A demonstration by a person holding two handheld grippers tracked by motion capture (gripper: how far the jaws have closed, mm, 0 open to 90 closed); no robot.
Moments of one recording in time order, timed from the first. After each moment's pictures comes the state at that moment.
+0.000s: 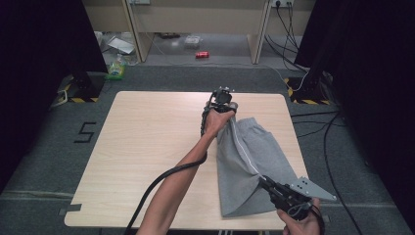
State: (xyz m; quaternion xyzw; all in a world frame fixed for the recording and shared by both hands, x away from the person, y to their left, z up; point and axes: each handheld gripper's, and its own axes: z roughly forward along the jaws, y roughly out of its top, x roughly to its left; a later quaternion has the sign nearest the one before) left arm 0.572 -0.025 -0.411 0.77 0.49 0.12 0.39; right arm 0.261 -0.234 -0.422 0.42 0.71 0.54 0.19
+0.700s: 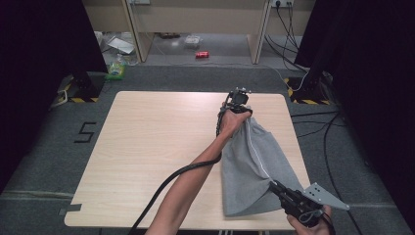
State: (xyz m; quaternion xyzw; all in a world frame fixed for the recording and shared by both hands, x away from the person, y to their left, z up) left arm 0.573 -0.076 -0.414 0.78 0.47 0.10 0.40; right arm 0.249 -0.257 -0.429 0.44 0.69 0.54 0.20
